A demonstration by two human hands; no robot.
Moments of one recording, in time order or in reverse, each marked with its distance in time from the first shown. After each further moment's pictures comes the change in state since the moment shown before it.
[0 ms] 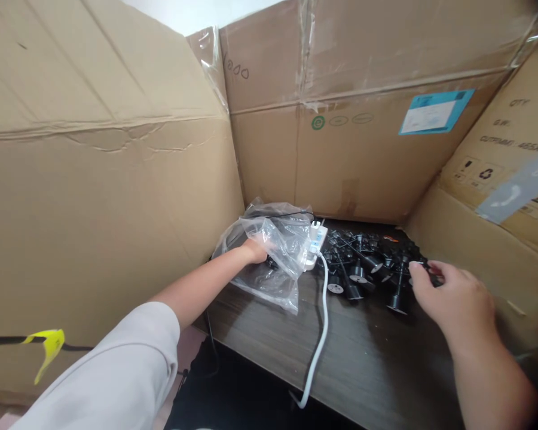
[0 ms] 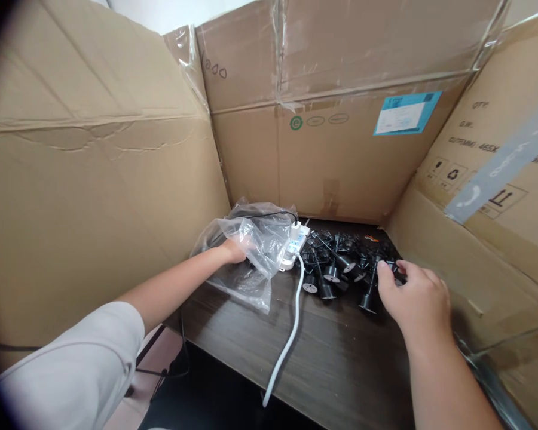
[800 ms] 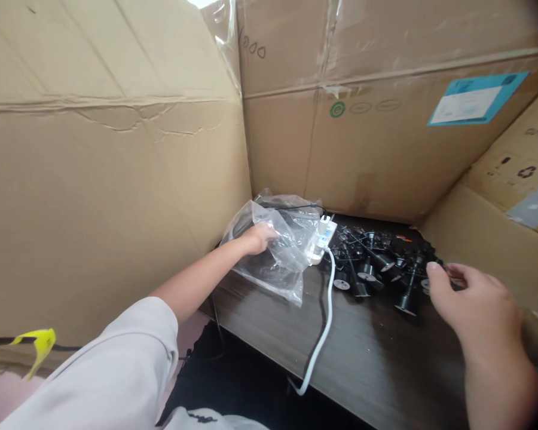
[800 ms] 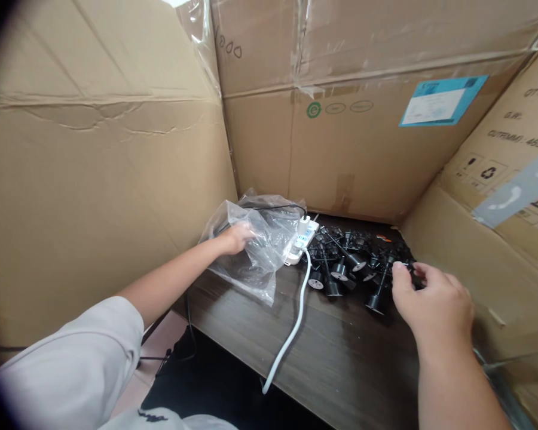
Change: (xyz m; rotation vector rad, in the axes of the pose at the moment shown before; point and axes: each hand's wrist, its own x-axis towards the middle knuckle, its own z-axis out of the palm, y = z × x) left_hand -0.020 -0.012 -0.009 -0.140 0.163 0.098; right_hand 0.002 -0.001 -0.004 -0.015 -0.033 0.081
